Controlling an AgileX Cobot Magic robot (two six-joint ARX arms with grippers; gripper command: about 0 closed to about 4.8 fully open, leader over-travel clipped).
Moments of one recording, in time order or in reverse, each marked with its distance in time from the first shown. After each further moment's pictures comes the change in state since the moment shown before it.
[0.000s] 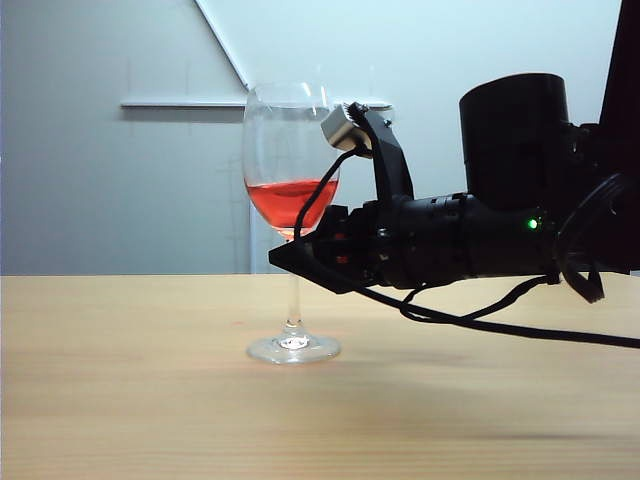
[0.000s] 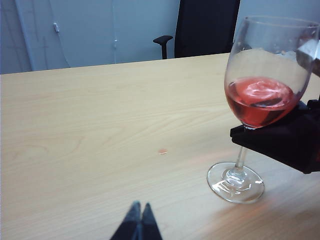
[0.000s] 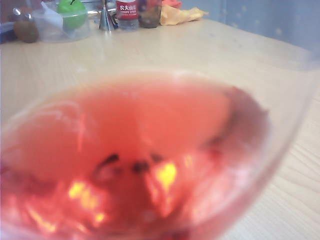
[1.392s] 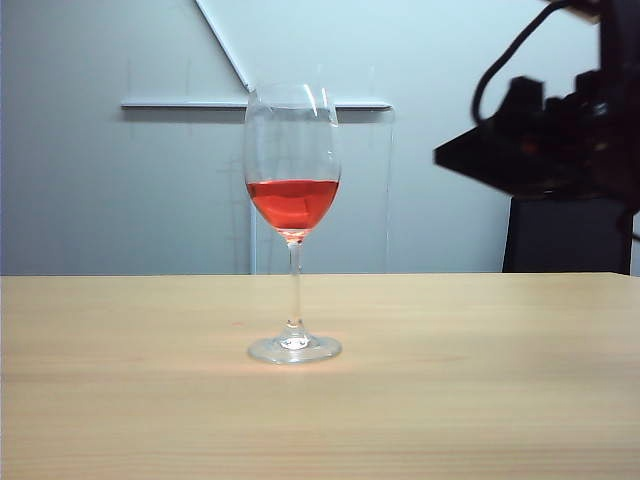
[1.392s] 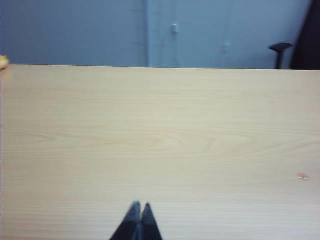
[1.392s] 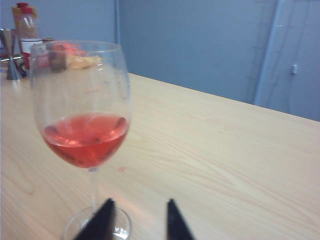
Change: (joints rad) left arm 0.423 0.000 0.000 0.001 -0.003 0.000; right arm 0.000 -0.679 -0.526 -0.011 0.410 -0.002
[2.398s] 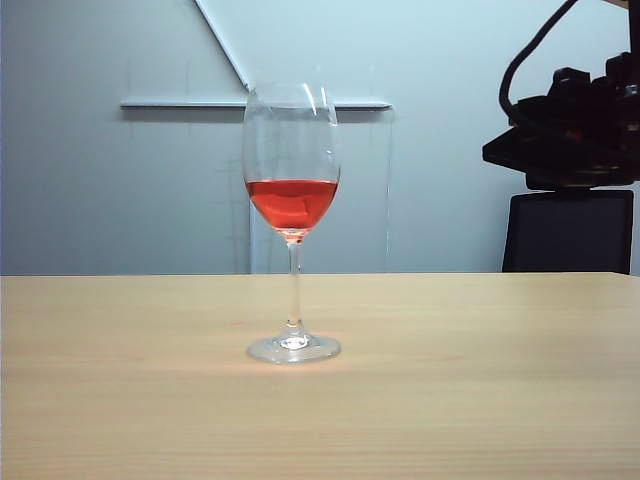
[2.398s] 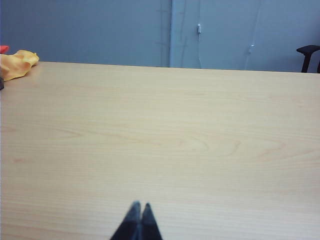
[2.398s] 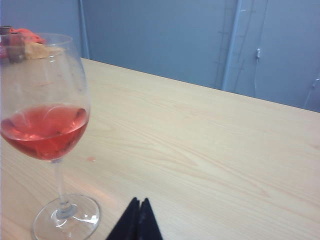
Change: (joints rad) left arm 0.088 0.000 0.000 -0.001 0.003 0.000; right arm 0.000 -0.212 -0.003 -0.253 0.110 -0.003
